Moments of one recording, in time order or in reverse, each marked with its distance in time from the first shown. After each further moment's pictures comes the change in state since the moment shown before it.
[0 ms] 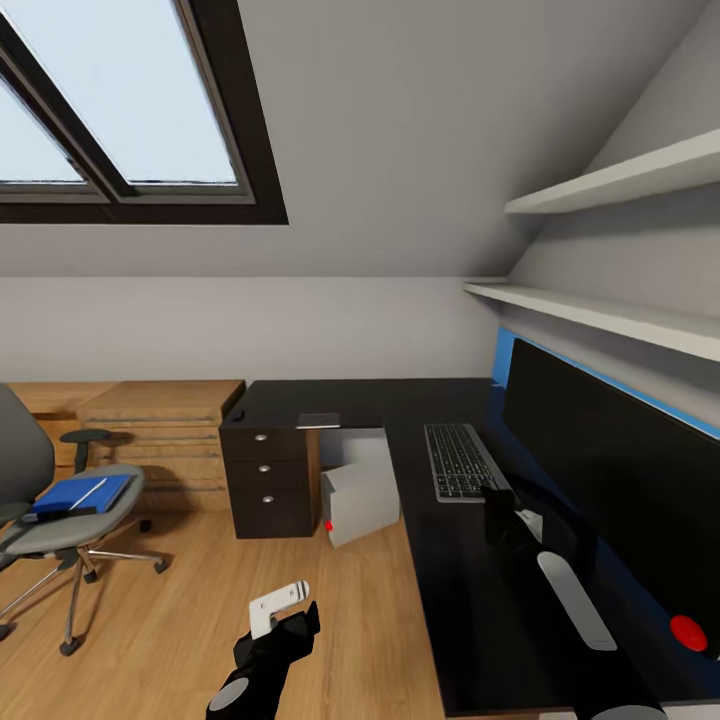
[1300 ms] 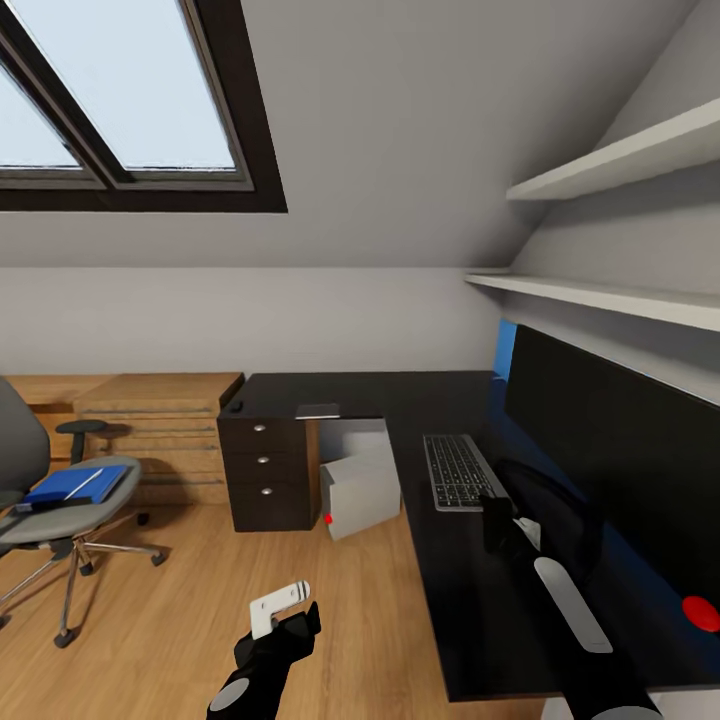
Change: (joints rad) left arm 0.000 -0.001 -0.002 0.000 0.000 0.000 0.000; right arm 0.000 0.002 0.005 0.046 0.003 -0.002 0.002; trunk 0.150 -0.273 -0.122
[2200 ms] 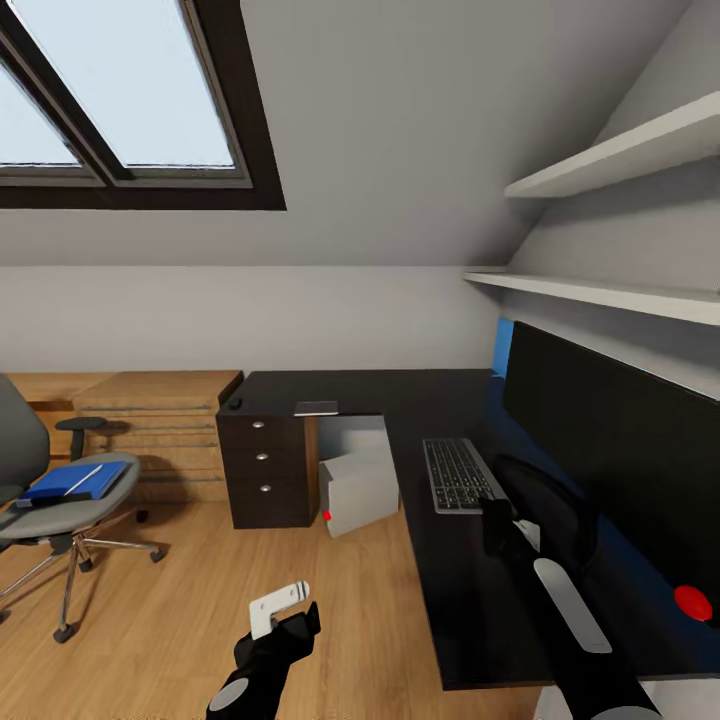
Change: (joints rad) left arm 0.000 0.001 0.002 0.003 0.003 -0.002 -0.004; right arm 0.000 0.000 0.001 0.008 0.001 0.001 -0.009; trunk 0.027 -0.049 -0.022
